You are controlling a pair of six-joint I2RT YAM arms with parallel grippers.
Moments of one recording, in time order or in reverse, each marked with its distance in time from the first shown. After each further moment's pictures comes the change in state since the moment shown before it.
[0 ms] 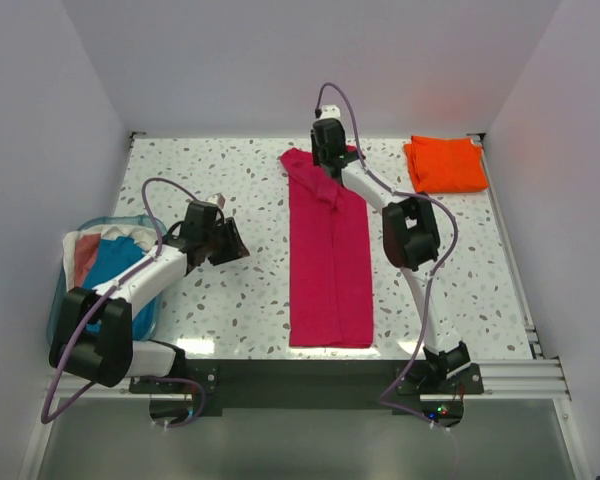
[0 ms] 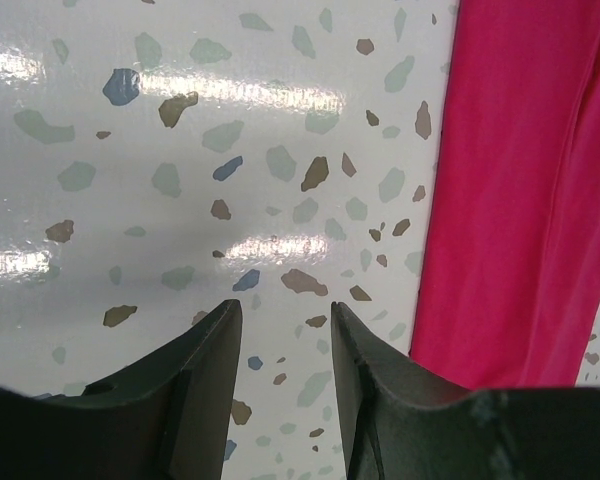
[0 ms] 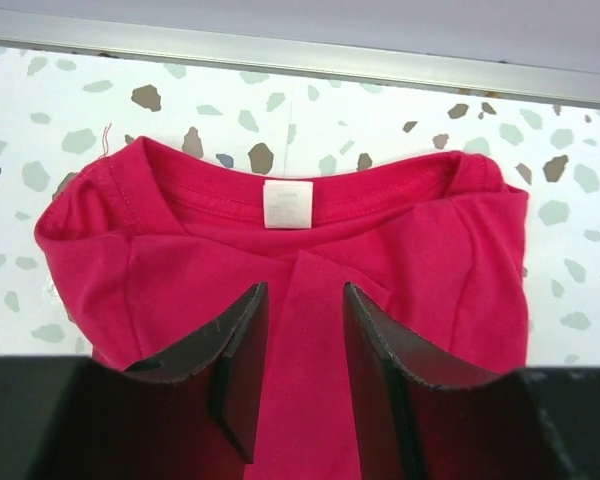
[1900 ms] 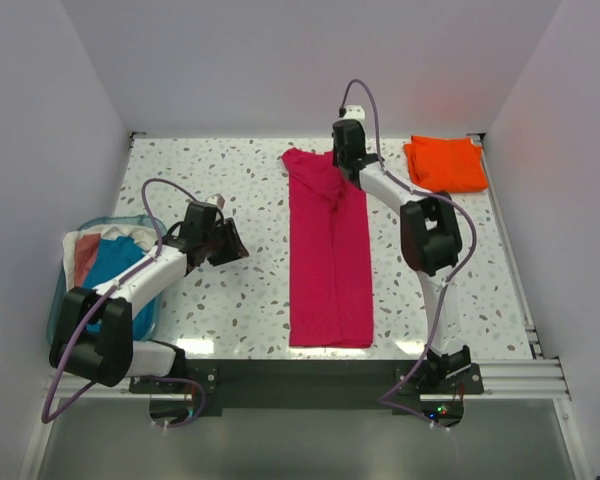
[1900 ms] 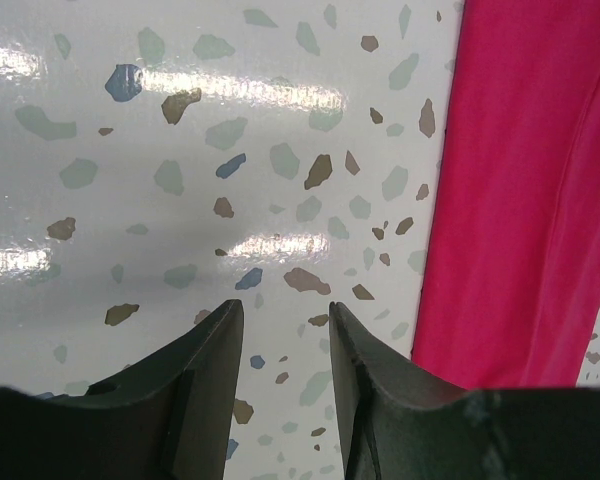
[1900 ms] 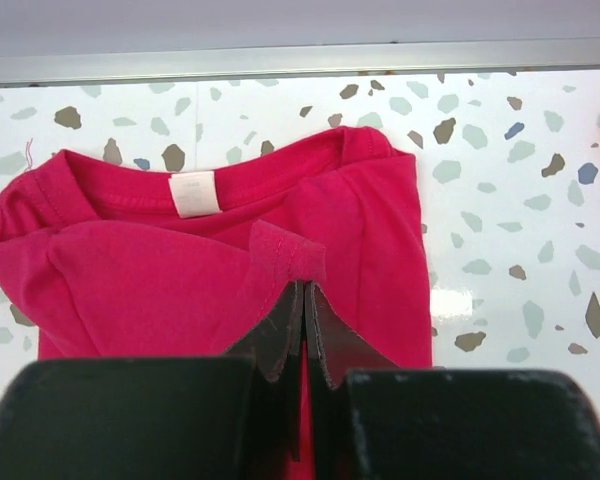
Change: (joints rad) left arm 0.005 0.001 -0.006 0.003 0.005 0.000; right arm -0.057 -0.163 -0.232 0.093 0.015 0.072
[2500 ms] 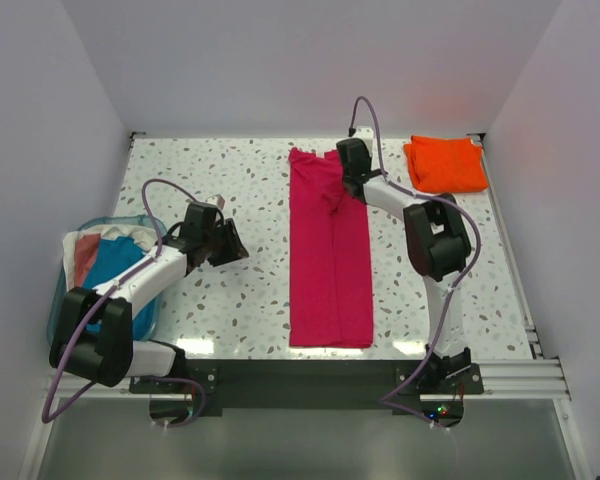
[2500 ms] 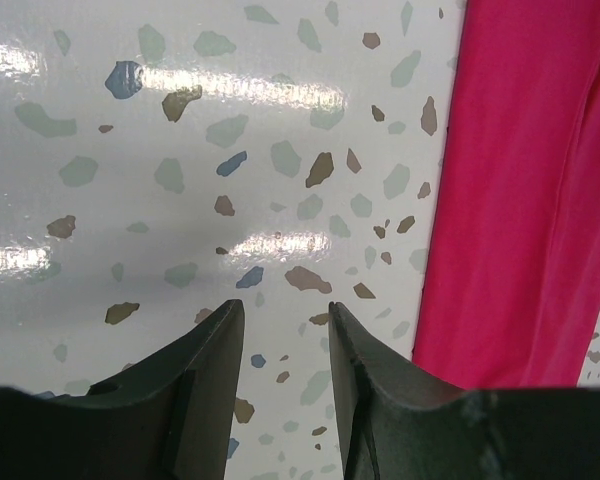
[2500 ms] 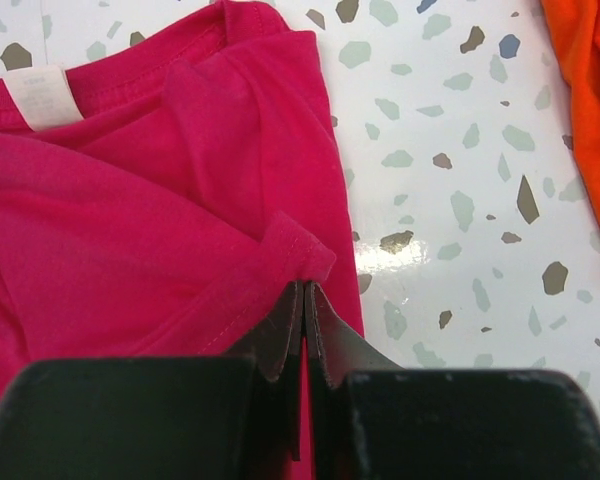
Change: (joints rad) left arm 0.000 0.000 -0.002 0.000 0.001 0.001; right arm 0.000 -0.090 -0.257 0.044 0.139 0.039
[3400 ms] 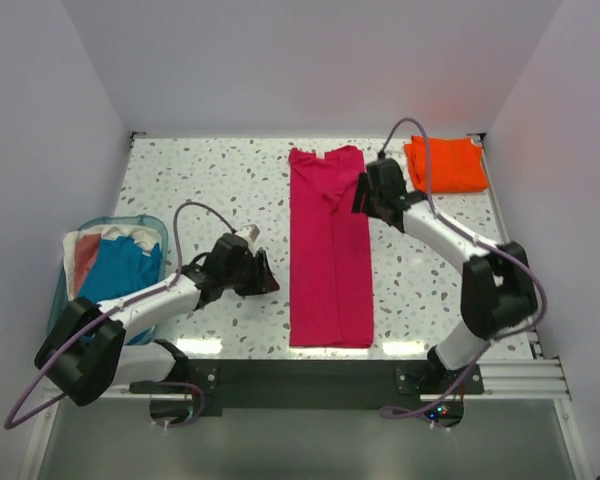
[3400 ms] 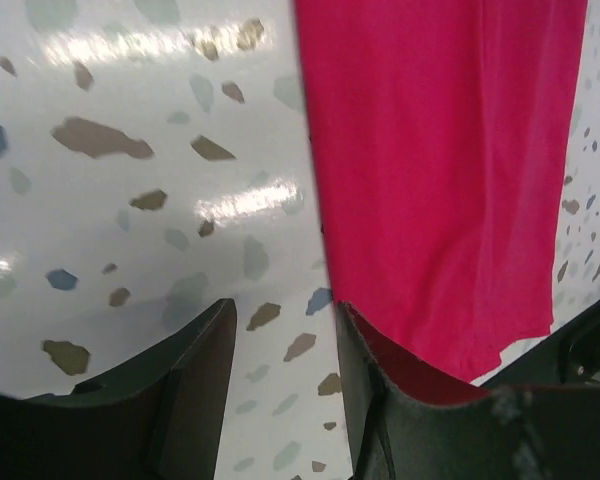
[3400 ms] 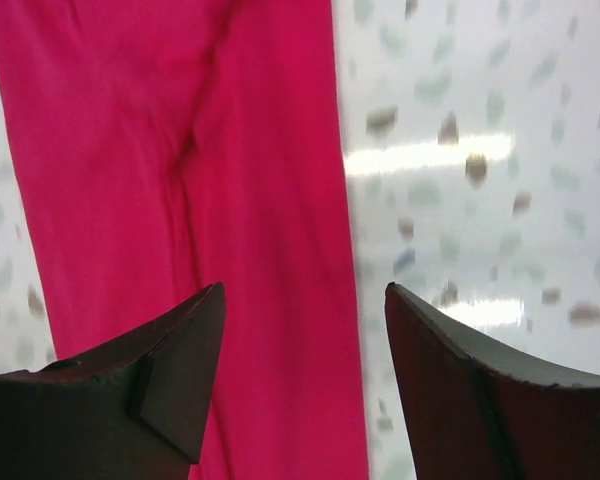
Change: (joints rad) left arm -0.283 -0.097 -0.181 0.151 0.022 -0.109; right arm -0.003 -0.493 -0.371 -0.260 -0.208 0.209
